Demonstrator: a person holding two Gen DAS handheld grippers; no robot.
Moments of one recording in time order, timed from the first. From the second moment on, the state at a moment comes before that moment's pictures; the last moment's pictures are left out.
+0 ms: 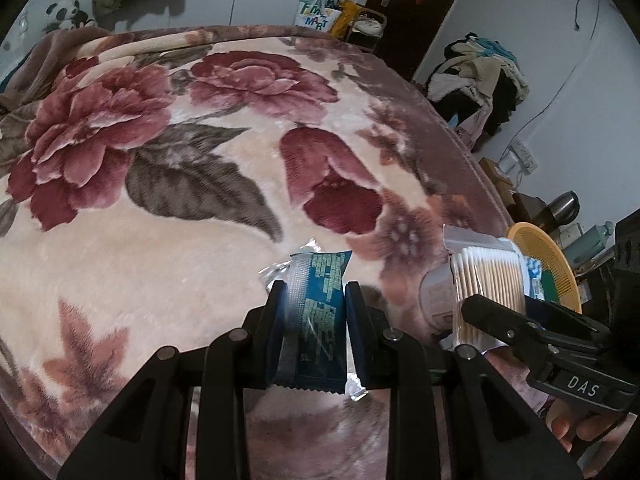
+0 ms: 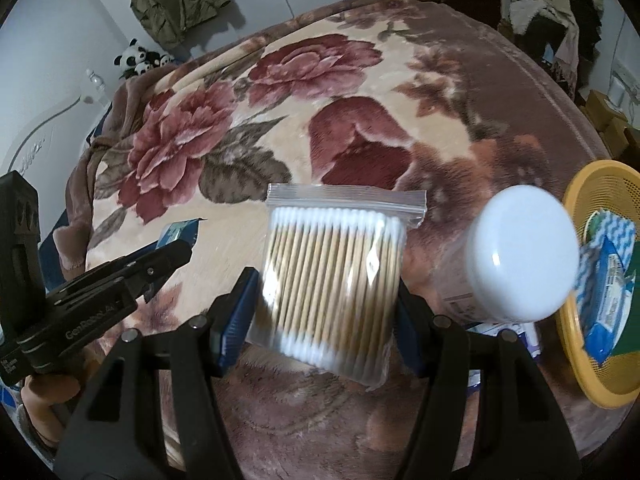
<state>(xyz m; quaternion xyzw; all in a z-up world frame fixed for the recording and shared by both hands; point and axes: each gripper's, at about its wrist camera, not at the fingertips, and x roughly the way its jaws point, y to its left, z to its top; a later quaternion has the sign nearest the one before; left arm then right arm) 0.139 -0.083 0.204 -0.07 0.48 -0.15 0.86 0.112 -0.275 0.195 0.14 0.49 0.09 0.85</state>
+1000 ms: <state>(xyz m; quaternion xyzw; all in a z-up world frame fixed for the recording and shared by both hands) 0.149 -0.228 0.240 -0.02 0.46 -0.23 0.86 0.095 -0.403 0.215 0.19 0.46 0.02 0.87</state>
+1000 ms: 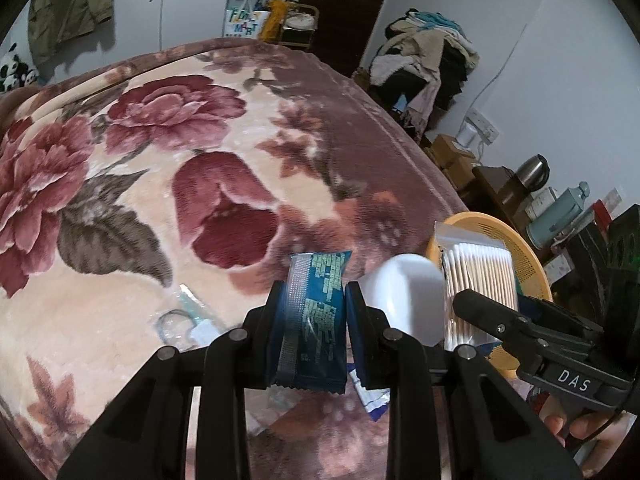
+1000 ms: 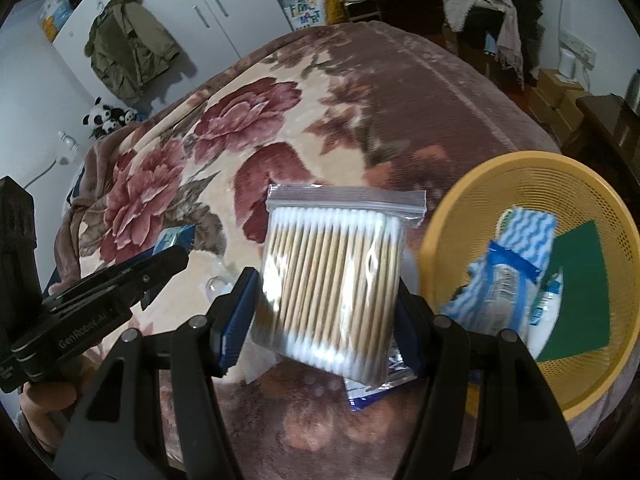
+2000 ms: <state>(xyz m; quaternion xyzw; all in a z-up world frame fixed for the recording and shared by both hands) 0.131 -0.385 0.240 0.03 0.47 -0.33 0.82 0.051 -0.532 0.214 0.24 0.44 -0.07 0.86</state>
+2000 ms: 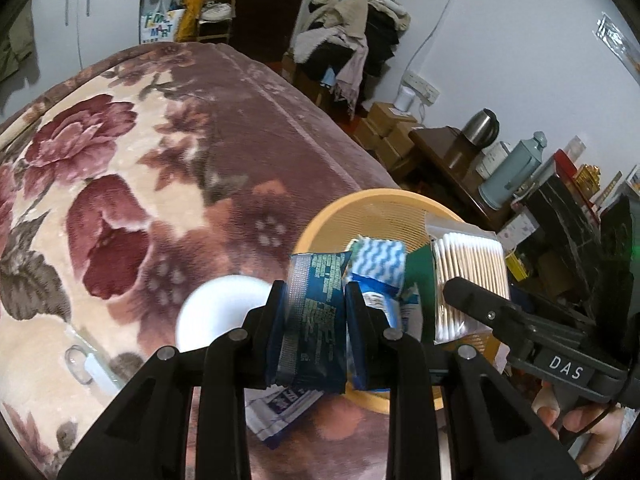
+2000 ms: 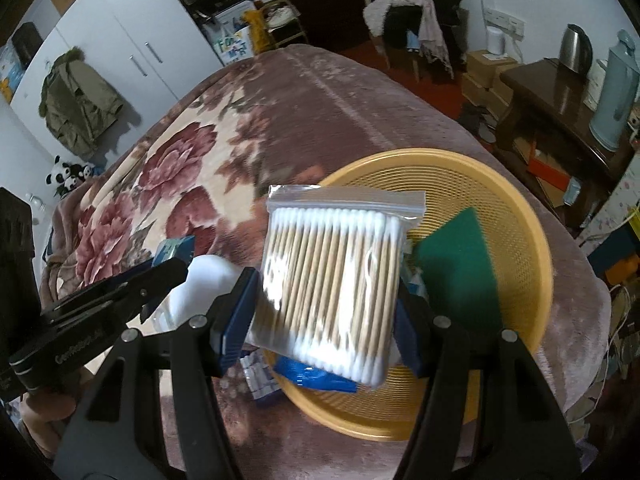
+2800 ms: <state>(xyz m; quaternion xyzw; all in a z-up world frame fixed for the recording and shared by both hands) 0.115 -0.472 0.224 0.01 0.49 -0.41 0.77 0.032 -0.619 0.201 0.37 0.41 -0.13 0.82</state>
